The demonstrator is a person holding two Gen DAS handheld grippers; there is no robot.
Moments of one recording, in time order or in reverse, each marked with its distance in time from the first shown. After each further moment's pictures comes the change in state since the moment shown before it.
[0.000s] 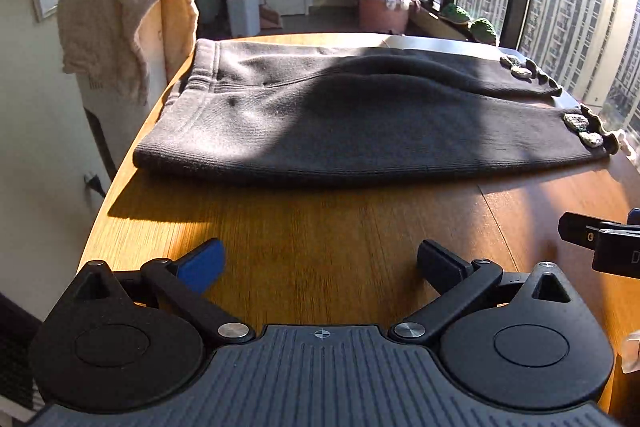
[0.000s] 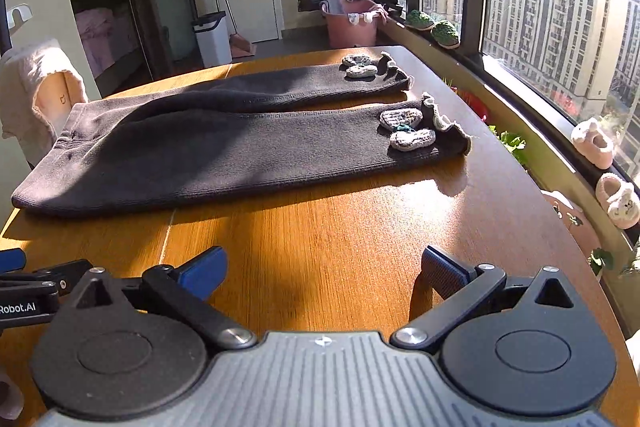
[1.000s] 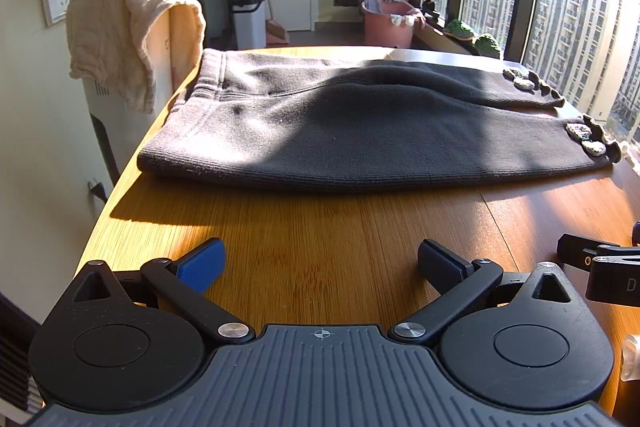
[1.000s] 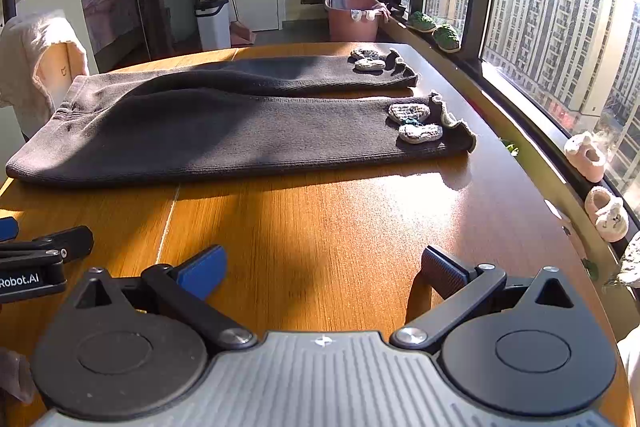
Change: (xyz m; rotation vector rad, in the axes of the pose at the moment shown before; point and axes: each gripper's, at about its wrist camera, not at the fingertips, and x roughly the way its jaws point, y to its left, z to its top) left arm 0.004 -0.001 0.001 -0.009 -0.036 0.010; right arm -0.008 -0.001 0.000 -0.041 0.007 -0.014
